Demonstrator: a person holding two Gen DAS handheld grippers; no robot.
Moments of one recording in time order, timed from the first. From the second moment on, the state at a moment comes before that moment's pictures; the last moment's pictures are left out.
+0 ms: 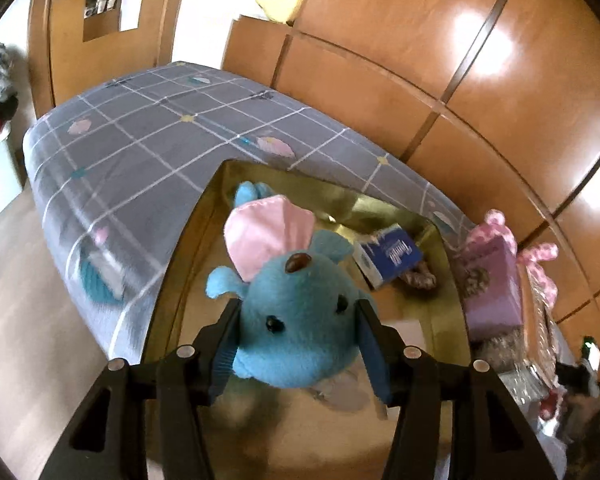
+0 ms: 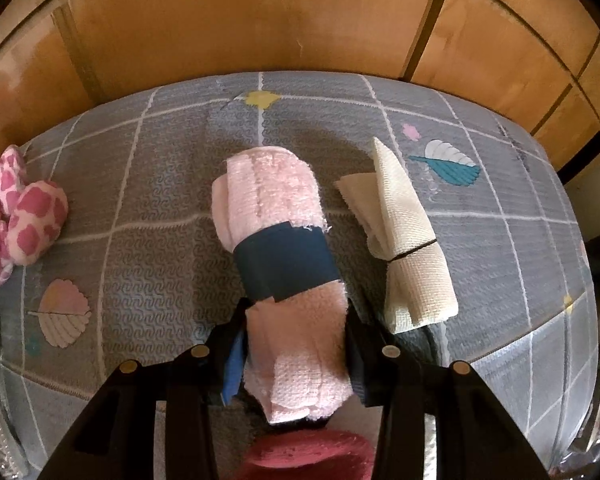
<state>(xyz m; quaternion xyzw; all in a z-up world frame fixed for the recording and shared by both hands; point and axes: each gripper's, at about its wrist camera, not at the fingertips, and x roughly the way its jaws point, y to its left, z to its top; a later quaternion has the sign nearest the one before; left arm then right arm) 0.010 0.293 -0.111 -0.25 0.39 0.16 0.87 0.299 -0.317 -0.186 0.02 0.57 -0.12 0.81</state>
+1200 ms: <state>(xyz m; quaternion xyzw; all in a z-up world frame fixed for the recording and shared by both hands) 0.021 0.208 -0.102 -0.19 0.39 0.09 0.90 0.299 -0.258 -0.119 0.11 0.52 -0.07 0.85</state>
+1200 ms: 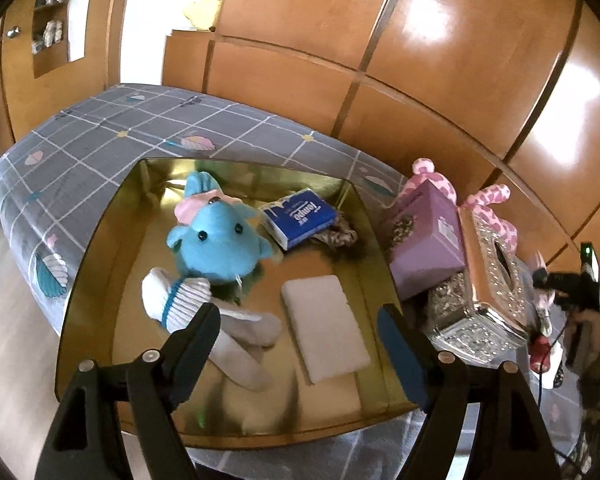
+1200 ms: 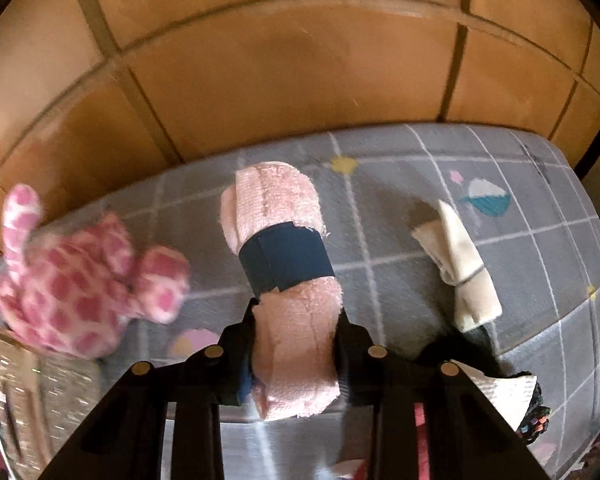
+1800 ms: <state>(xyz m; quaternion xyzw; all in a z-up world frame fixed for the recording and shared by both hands) 0.005 0.192 -0.095 -0.18 0.39 0.07 0.90 0.321 -0.110 -0.031 0.06 0.43 0.10 0.89</state>
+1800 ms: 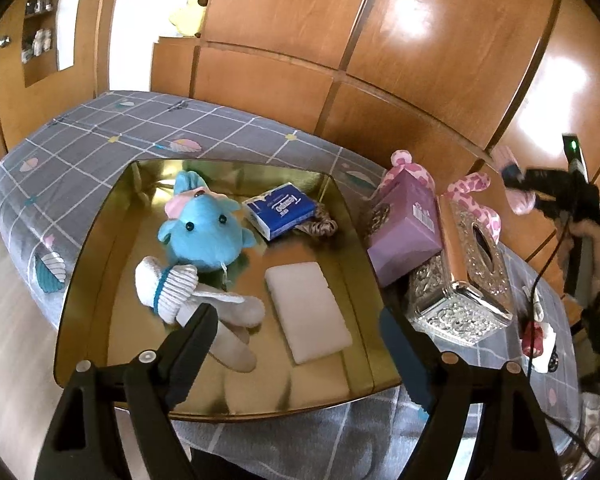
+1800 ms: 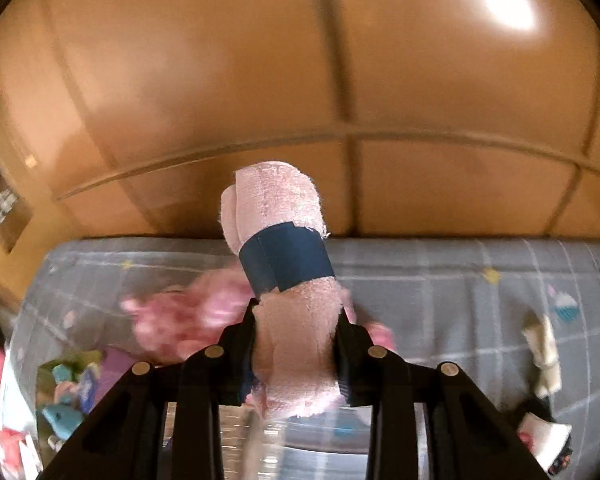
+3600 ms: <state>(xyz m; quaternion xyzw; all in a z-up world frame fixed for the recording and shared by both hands) -0.040 0.220 -0.075 -0.13 0.32 0.17 0.92 0.133 0.085 -0.086 -0.03 0.47 0.36 0.81</state>
